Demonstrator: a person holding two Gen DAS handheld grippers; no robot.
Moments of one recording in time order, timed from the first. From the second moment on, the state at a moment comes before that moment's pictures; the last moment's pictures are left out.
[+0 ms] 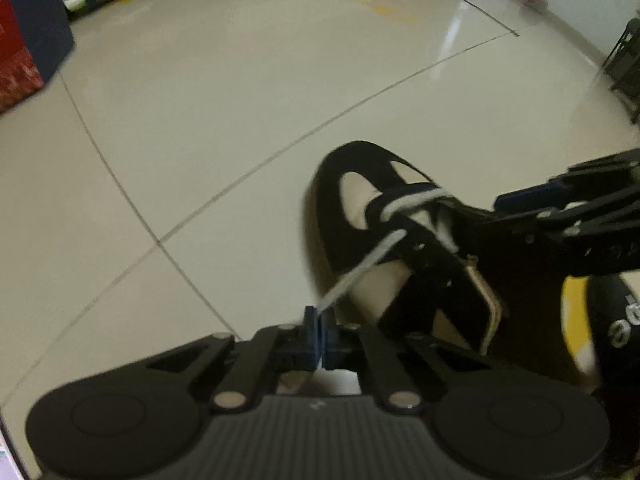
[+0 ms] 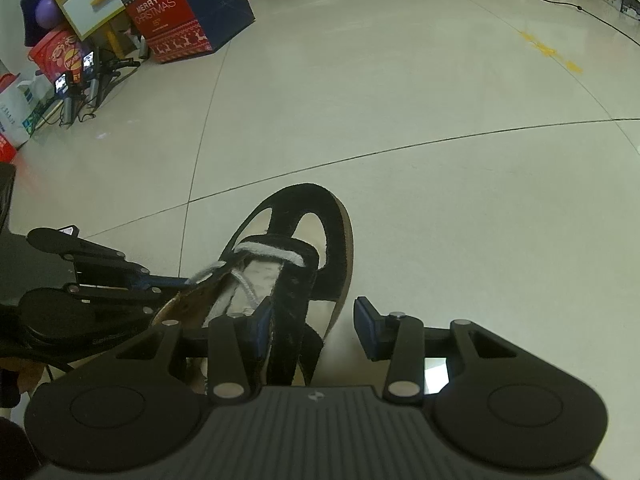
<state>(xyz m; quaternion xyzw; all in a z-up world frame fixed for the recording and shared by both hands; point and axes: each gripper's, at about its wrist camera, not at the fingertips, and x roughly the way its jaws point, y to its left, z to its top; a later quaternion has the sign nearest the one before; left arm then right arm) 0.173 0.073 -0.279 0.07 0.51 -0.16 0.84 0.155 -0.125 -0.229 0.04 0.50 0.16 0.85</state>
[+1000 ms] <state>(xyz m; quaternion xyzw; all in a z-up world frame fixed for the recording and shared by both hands) 0.135 0.115 -0.248 -0.16 0.51 -0.21 0.82 0.144 -0.140 -0.204 0.10 0.51 0.22 0.83</state>
